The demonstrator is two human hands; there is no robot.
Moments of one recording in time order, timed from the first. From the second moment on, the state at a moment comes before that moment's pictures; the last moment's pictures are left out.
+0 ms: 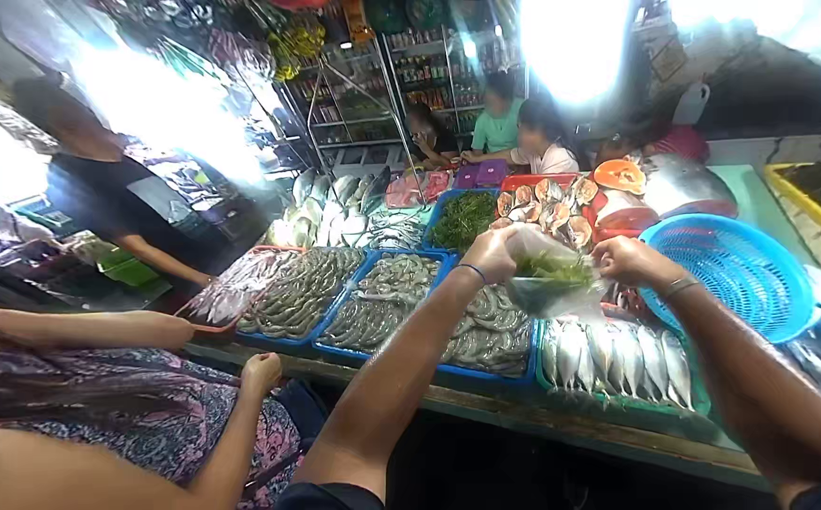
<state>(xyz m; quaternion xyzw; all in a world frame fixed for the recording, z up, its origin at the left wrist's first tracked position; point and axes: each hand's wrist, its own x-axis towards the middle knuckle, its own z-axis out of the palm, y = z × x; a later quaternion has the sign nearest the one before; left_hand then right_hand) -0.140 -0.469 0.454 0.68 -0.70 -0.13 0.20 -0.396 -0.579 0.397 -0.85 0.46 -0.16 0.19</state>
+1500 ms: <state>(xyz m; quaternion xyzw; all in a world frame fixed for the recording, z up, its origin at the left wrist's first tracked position) -0.177 -0.476 0.315 0.61 -0.66 -0.32 0.30 -0.362 -0.534 0.234 -0.90 0.31 -0.16 0.24</state>
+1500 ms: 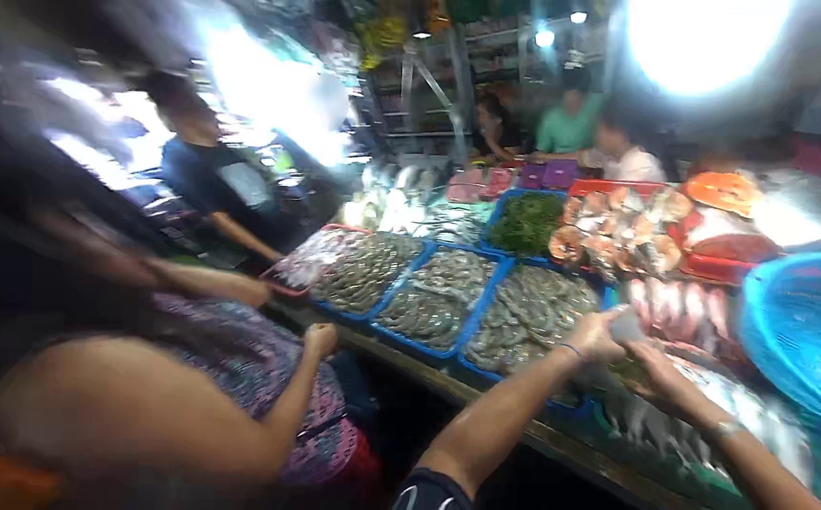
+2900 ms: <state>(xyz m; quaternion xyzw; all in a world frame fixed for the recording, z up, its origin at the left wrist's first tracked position) -0.138 -0.430 0.351 0.63 -0.64 -0.33 0.29 -0.327 -0.510 0.340 -0.94 0.33 0.12 0.01</state>
